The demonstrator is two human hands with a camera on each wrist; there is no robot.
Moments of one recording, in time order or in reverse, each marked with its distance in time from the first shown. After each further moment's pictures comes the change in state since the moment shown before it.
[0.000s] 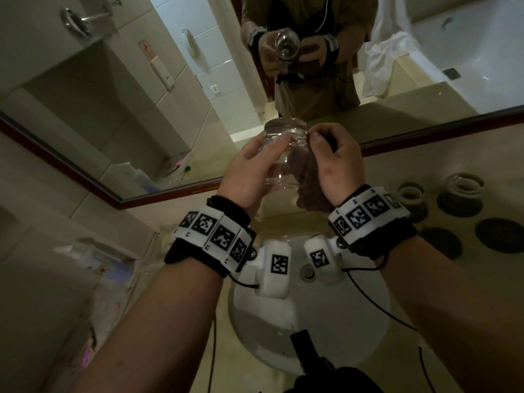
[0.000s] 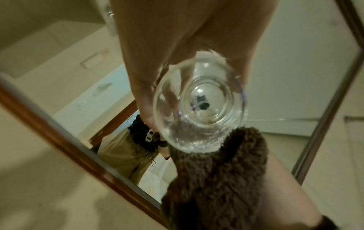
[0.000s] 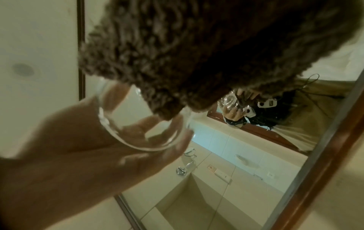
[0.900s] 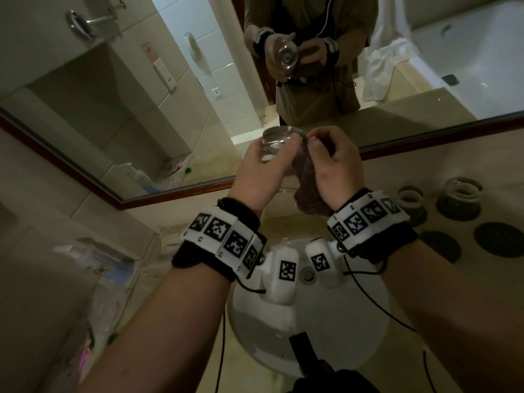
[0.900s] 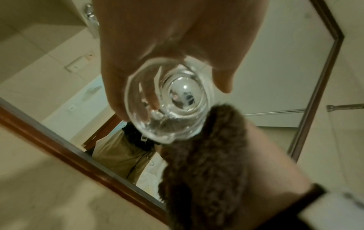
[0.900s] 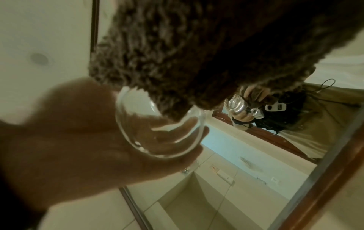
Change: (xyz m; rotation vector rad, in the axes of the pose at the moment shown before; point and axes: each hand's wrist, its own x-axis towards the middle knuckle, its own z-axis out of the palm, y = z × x) left_hand -0.004 0.002 0.010 0.169 0.092 0.039; right_hand -0.006 -0.010 0.001 -0.063 -0.016 -0.035
